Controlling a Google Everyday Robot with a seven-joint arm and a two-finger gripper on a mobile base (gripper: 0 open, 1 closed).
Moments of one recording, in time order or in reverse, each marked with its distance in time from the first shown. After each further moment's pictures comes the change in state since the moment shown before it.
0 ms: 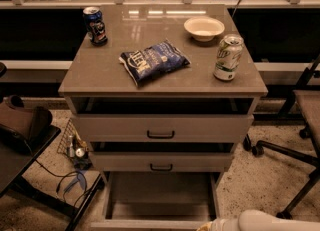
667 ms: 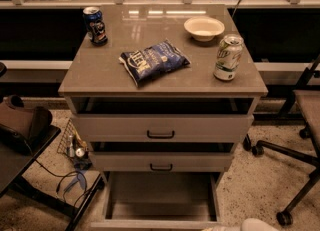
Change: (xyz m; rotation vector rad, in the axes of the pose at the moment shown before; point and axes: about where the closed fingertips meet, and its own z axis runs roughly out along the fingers) arm 0.036 0.006 0.054 -0.006 -0.154 0.059
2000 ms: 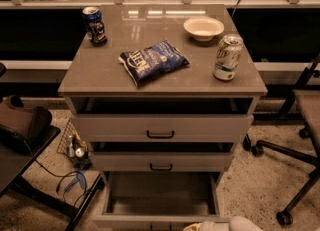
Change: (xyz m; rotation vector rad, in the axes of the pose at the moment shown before) arm 0.045 -0.034 0.092 0.021 -0.152 0.045
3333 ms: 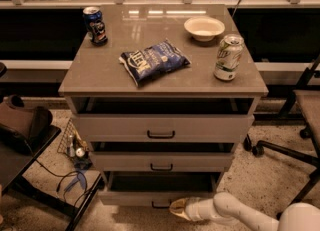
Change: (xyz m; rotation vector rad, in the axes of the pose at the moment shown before) arm -0.047 -0.091 0.043 0.047 -0.044 -0.079
